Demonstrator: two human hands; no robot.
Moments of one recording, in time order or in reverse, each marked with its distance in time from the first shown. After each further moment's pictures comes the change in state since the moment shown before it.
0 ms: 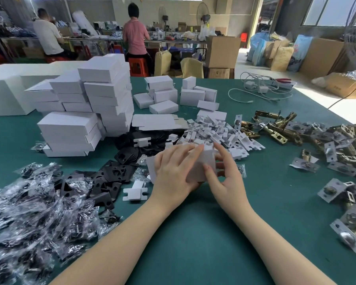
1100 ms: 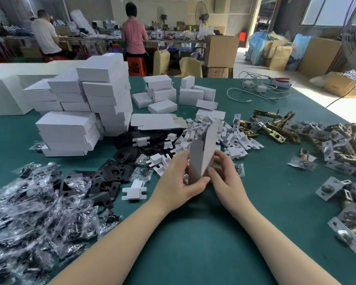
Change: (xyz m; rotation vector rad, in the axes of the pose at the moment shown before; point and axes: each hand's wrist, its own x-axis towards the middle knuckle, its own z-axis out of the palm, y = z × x) left_hand -0.004 0.004 0.000 -0.634 -0.191 -0.187; right_hand 0.000 0.003 -0.006 0.167 -0.109 0.192
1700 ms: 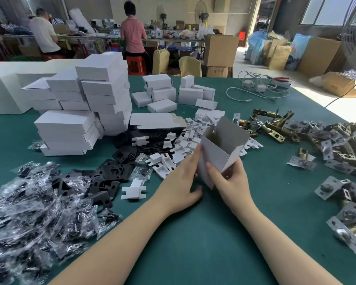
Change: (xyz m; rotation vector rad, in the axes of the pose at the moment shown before) left_hand -0.003 -0.009 0.004 0.316 -0.302 -0.007; right_hand 0.000 0.003 -0.003 0.098 0.192 -0.009
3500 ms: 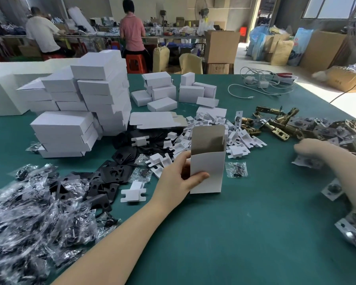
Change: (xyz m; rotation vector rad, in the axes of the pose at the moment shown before) left_hand 0.005 -0.001 -0.002 -0.526 0.231 -0.169; right_hand 0.160 0.003 -0.186 -1.398 -0.232 0.672
